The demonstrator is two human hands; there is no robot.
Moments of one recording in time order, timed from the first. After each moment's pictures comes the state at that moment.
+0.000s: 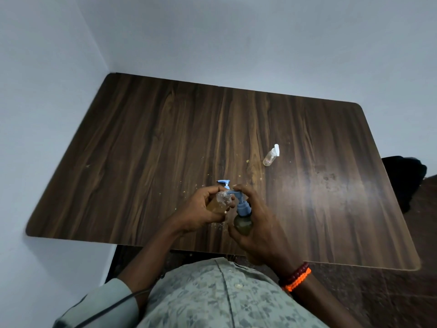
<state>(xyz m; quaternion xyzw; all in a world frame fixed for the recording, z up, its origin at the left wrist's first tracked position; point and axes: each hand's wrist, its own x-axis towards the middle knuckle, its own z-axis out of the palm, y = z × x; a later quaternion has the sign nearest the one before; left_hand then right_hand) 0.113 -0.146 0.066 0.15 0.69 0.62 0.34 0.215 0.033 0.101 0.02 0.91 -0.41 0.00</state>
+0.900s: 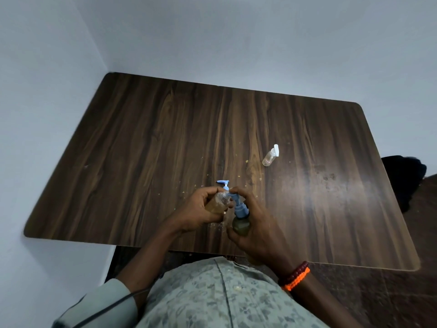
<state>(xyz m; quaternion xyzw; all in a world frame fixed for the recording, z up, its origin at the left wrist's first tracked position) 0.111 -0.144 0.068 0.14 0.69 0.61 0.35 0.214 0.035 0.097 0.01 0.91 -0.41 0.03</state>
